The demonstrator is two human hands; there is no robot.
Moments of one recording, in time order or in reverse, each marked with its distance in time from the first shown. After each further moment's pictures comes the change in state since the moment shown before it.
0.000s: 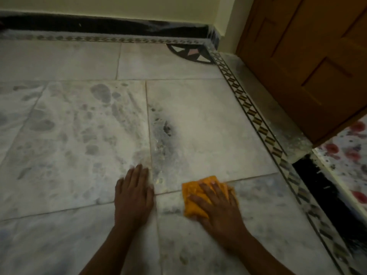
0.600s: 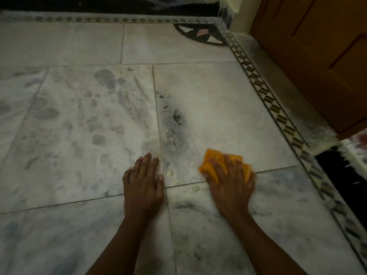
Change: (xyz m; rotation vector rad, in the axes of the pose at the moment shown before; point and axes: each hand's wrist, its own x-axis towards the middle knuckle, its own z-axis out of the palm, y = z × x) left_hand 0.014 0.003 0.000 -0.047 0.022 -0.017; right_hand 0.066 -0.006 0.009 0.036 0.363 0.427
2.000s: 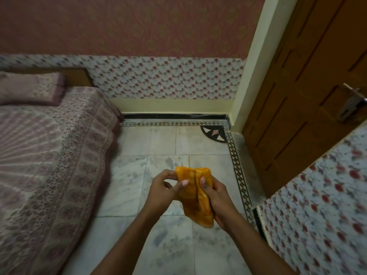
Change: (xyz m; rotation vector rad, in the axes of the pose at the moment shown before) left_hand -0.061 0.306 -0.939 -0.920 -0.055 -0.316; right_hand 0.037 -0.293 -0.961 1.388 -0.692 0.232
